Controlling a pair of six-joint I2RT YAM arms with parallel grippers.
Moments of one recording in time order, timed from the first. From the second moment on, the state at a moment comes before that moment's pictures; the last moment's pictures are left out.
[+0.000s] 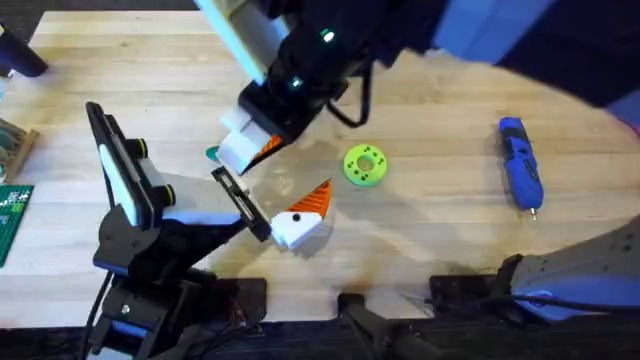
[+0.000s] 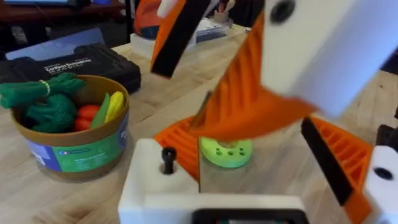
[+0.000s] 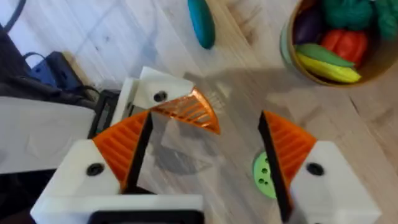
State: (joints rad) left arm -0.26 0.01 0.01 -0.06 0.66 -0.09; right arm 0.94 1.75 1.78 -1.11 -0.12 0.02
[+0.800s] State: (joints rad) left arm -0.26 0.01 0.01 -0.06 0.66 -0.09; right arm 0.77 1.10 1.19 -1.02 -0.27 0.15
